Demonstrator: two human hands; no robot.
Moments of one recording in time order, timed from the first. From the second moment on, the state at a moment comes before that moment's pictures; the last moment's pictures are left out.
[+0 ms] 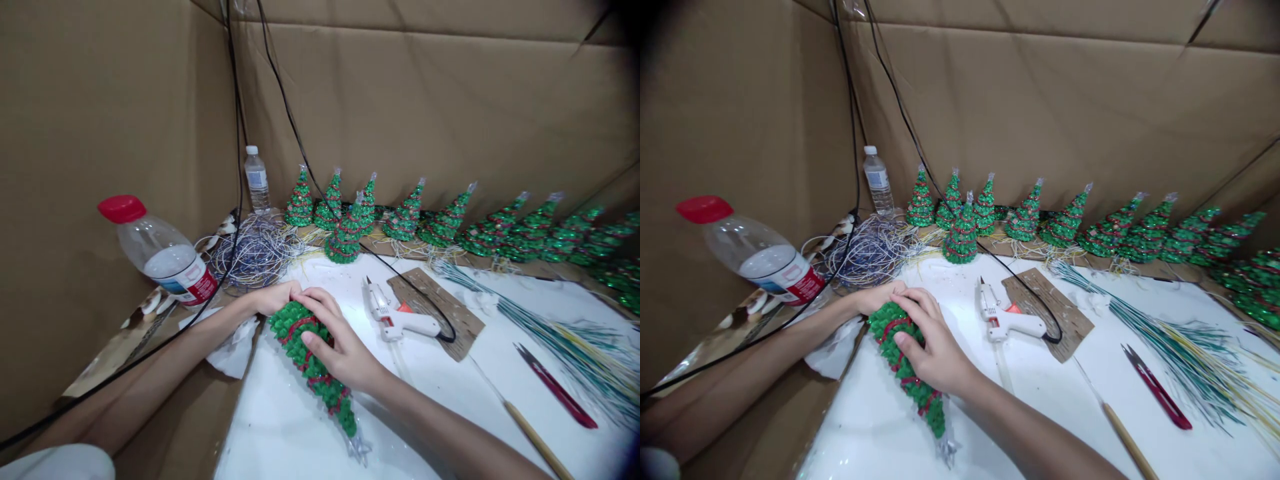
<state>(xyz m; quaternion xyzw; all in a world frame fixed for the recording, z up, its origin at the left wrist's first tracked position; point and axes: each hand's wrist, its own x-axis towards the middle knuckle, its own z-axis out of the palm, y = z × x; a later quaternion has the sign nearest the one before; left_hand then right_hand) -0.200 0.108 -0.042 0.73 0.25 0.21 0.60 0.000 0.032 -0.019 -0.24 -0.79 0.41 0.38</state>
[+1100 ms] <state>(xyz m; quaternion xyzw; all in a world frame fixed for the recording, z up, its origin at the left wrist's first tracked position) -0.196 0.101 -0.030 0.69 0.26 0.21 0.64 0.008 0.040 -0.017 -0.19 -0.78 0.49 0.35</state>
